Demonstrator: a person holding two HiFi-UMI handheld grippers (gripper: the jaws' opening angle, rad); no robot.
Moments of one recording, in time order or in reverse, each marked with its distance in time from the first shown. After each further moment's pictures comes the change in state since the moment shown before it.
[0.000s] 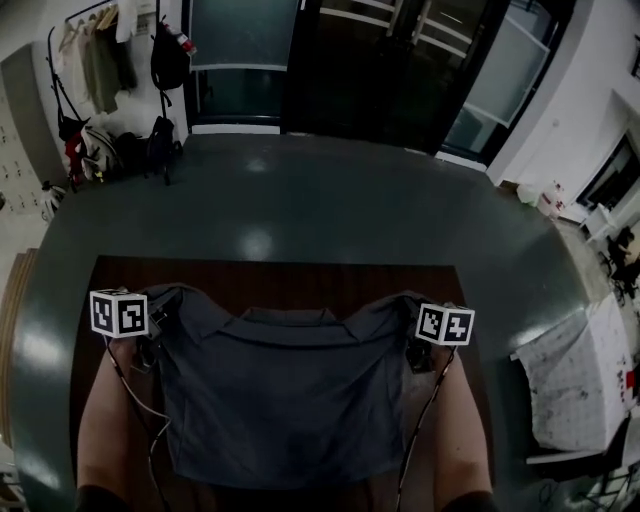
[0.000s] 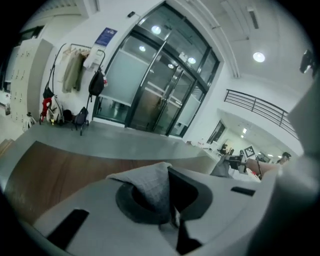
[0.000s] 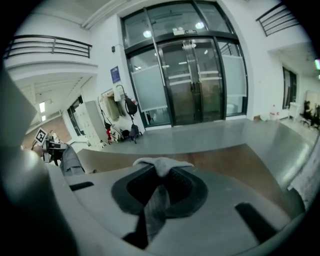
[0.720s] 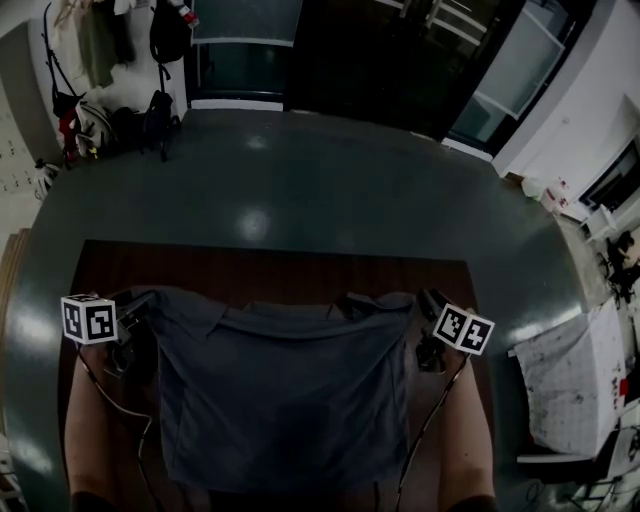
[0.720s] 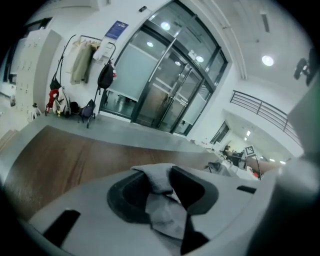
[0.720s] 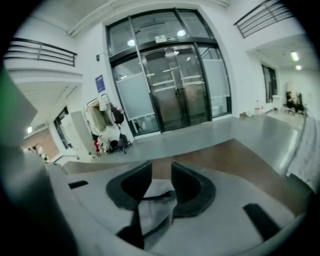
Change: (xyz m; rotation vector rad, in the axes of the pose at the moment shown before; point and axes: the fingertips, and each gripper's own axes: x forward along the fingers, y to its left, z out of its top) left arm -0.007 0.070 -0.035 -0.052 0.024 0.027; right arm 0.021 -0.050 -0.002 0.124 -0.106 -0.109
